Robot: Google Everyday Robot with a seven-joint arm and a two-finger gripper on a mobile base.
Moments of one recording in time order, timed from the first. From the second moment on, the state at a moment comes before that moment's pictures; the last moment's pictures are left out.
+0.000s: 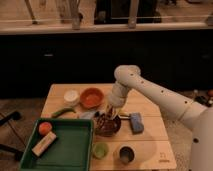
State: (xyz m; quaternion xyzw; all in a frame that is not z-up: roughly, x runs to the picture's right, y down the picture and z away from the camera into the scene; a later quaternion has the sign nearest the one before) arm 0.031 0.139 0.774 -0.35 -0.35 -0.35 0.79
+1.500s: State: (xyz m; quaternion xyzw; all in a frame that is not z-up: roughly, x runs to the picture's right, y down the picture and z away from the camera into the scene) arm 0.040 0.149 0.768 -0.37 -0.40 -0.38 0.75
